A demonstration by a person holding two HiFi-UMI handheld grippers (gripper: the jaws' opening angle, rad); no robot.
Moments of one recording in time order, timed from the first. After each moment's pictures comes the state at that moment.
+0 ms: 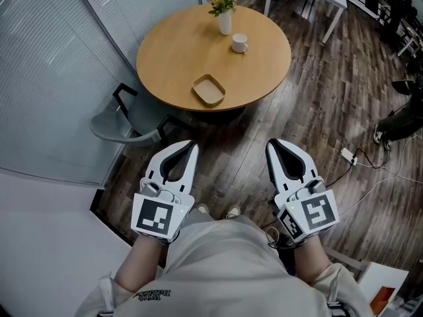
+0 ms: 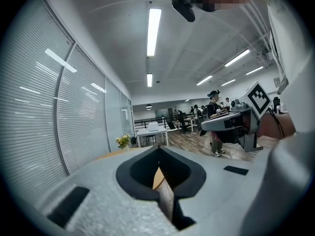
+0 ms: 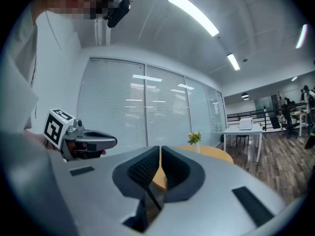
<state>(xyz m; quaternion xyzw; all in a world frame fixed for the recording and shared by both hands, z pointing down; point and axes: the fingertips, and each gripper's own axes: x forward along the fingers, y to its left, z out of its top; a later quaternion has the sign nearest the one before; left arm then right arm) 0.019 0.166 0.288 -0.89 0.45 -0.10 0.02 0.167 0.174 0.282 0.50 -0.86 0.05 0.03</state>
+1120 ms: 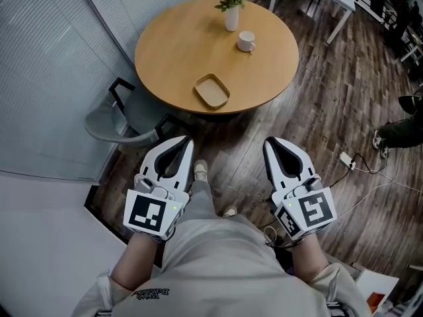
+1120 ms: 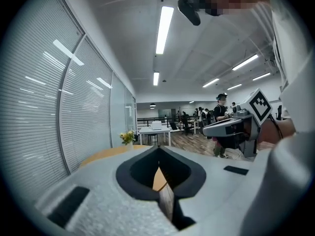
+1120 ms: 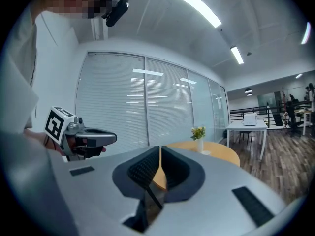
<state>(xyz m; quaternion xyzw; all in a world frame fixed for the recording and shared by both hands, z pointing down) -0.014 0.109 0.309 -0.89 0.46 -0.09 0.01 0.141 0.115 0.309 0.49 -0.87 0.07 0.05</state>
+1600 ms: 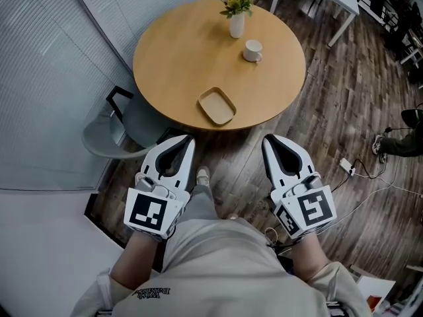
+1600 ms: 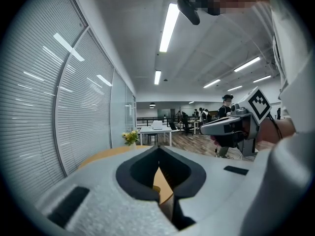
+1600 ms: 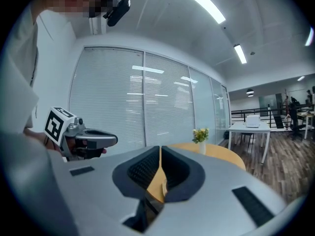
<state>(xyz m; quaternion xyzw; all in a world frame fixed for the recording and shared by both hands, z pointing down) -0.044 0.019 0.315 -0.89 0.45 -0.09 -0.01 0.106 0.025 0.308 0.49 -0.87 0.07 0.06</state>
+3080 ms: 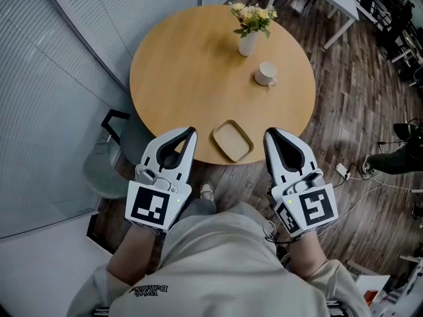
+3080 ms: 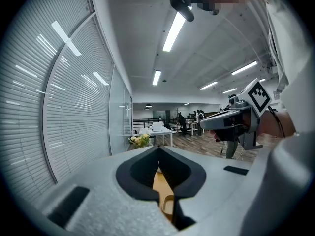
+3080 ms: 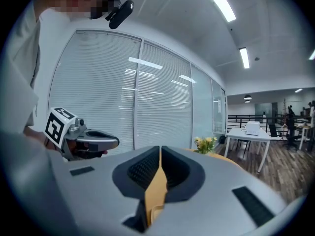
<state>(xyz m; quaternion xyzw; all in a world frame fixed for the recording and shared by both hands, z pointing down) -0.121 -0.164 0.312 -0.91 0.41 -0.08 -0.01 0.017 -0.148 0.288 0.52 -0.85 0.04 0.09</state>
